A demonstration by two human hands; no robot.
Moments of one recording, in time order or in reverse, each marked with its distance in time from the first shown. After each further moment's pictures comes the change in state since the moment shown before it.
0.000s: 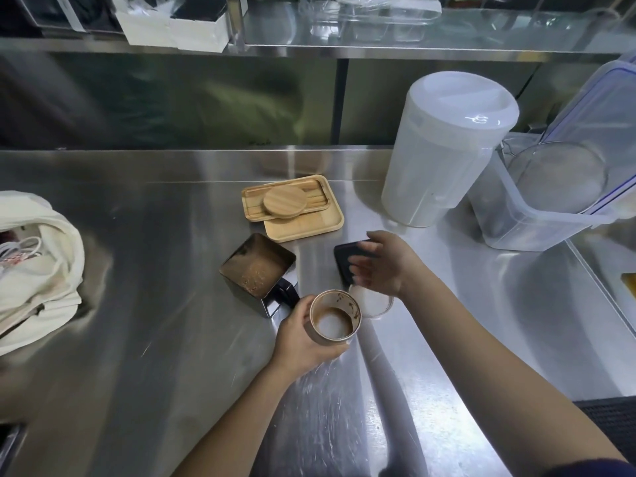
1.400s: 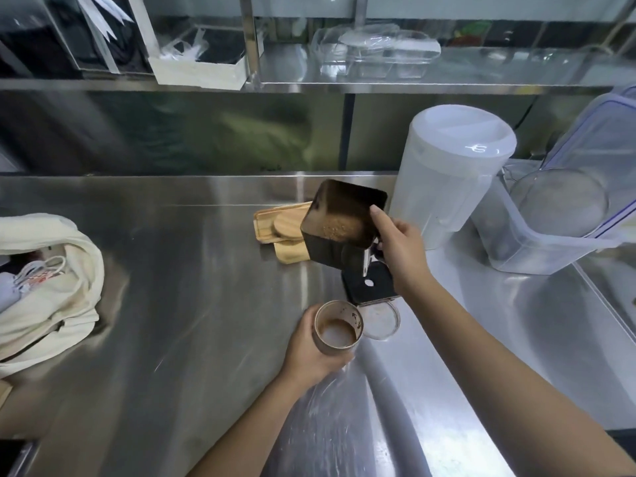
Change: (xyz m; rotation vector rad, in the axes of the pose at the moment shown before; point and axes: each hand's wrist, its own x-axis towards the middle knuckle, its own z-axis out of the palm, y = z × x) left_hand 0.009 0.007 0.002 -0.112 0.016 0.039; right_hand -0.031 -0.025 0.021 -0.219 0.192 -0.753
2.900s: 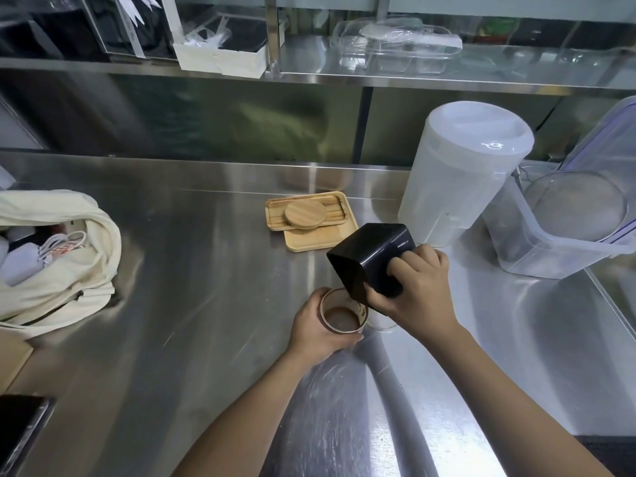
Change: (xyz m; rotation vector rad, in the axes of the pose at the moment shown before) left_hand 0.010 -0.010 0.006 0.168 0.103 -0.039; right_hand -0.047 0.041 -0.039 -1.002 0.038 -0.923
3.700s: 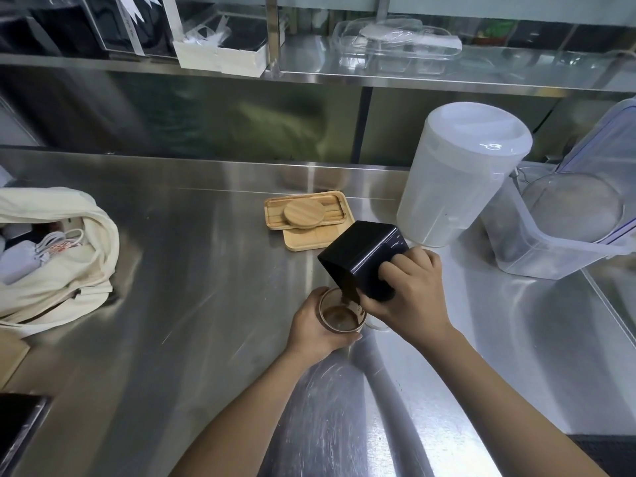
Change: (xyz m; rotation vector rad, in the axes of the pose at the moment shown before) left_hand 0.003 -0.001 0.004 0.064 0.010 0.012; right_hand -0.001 -0.012 -0.003 -0.037 0.029 -0.068
